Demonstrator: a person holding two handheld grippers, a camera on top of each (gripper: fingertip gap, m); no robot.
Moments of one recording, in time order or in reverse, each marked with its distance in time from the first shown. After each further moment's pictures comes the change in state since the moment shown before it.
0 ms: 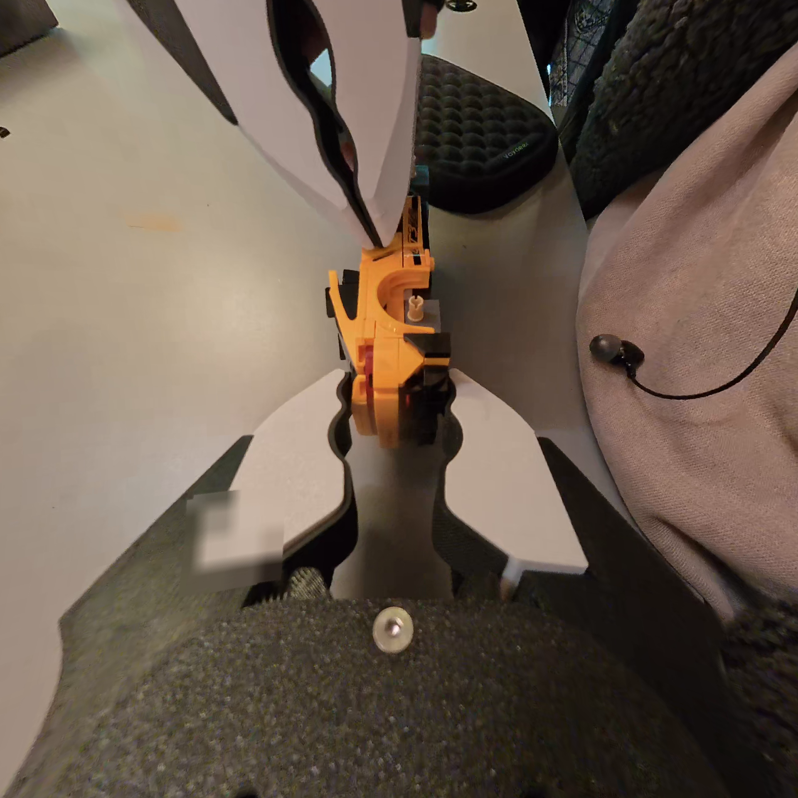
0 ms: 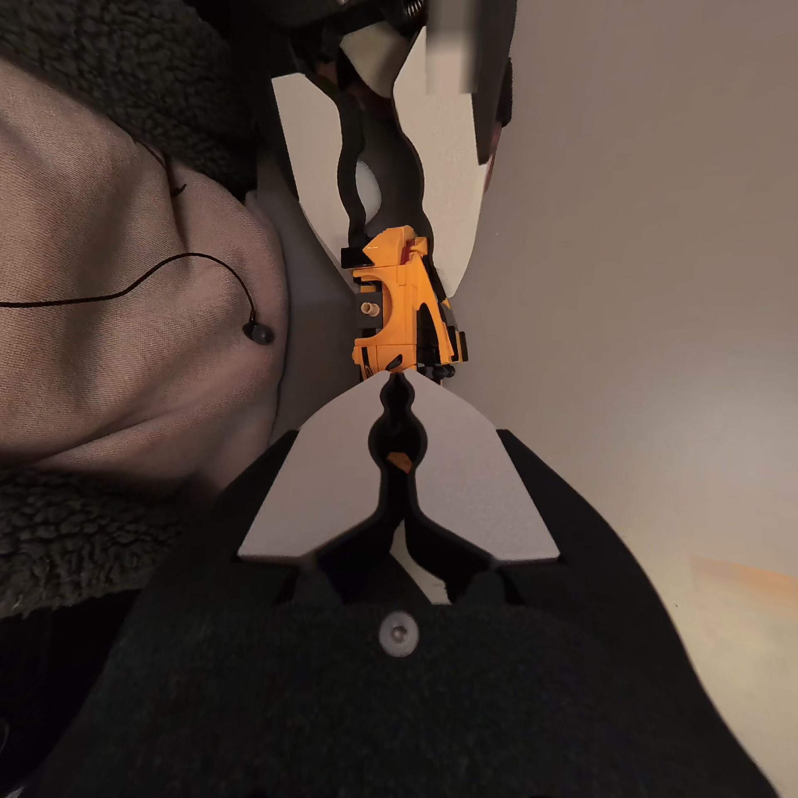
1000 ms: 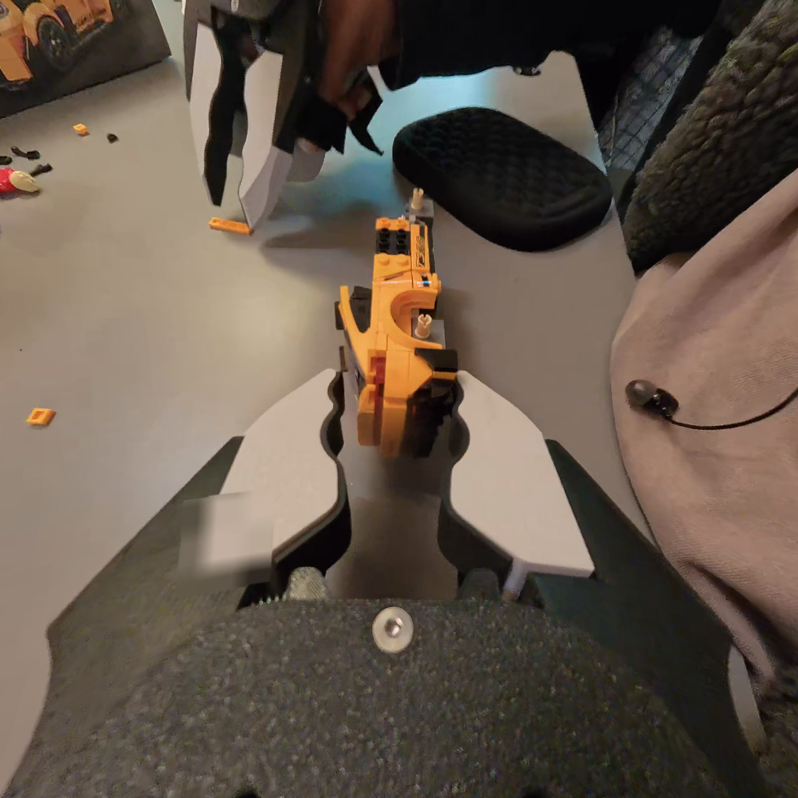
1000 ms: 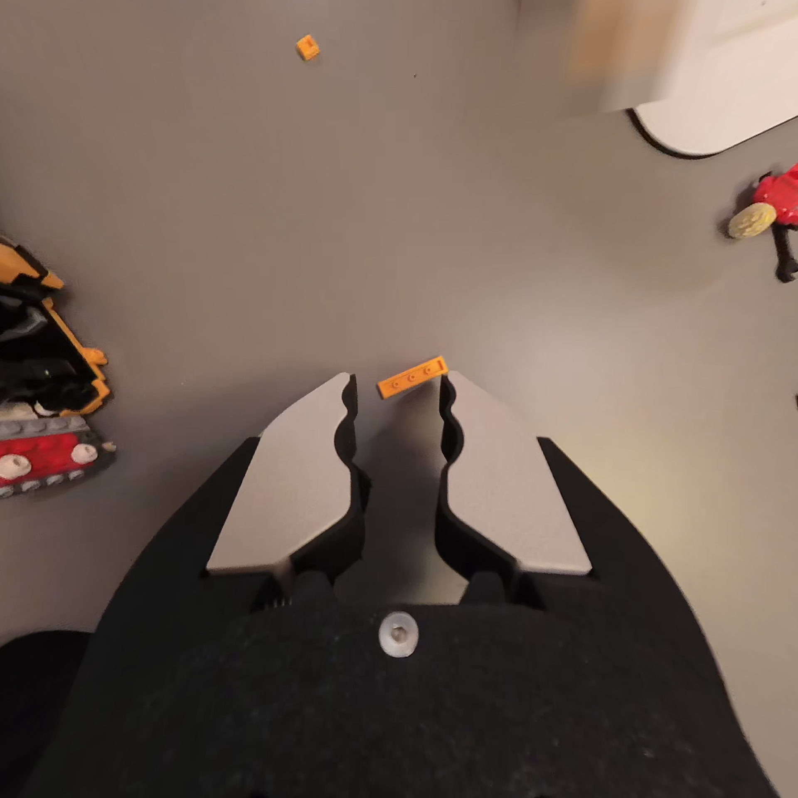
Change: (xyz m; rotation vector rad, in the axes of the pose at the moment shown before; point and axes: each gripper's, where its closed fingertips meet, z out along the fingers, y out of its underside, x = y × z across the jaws) left arm -0.015 -0.001 -0.013 0.079 -0.103 -0.088; right arm 0.164 0.079 -0.051 0.208 0.575 0.270
